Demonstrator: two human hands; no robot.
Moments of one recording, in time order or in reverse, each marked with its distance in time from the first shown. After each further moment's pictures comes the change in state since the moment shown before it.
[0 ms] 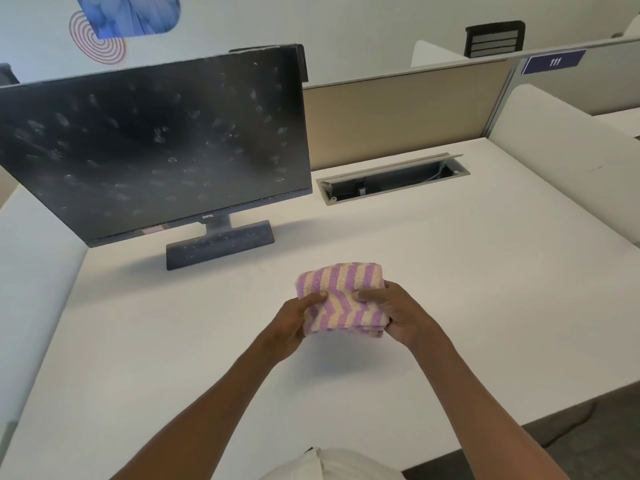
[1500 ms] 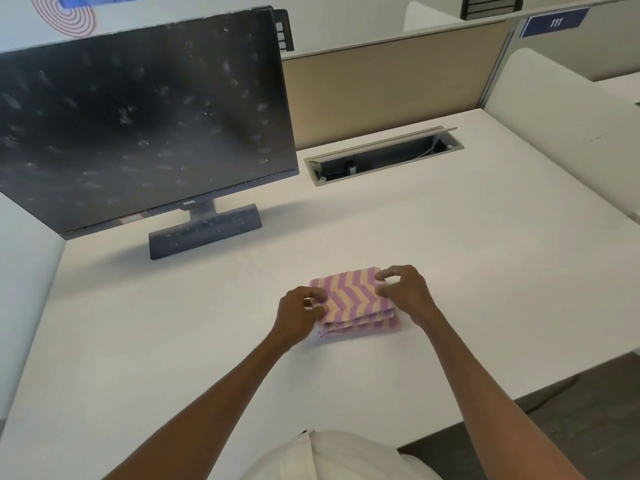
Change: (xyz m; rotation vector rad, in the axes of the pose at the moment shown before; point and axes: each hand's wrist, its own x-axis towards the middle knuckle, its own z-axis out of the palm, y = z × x) left_hand 0.019 -0.033 0.005 0.755 0.238 0.270; right_hand 0.025 0.020 -0.066 -0.730 0.405 -0.205
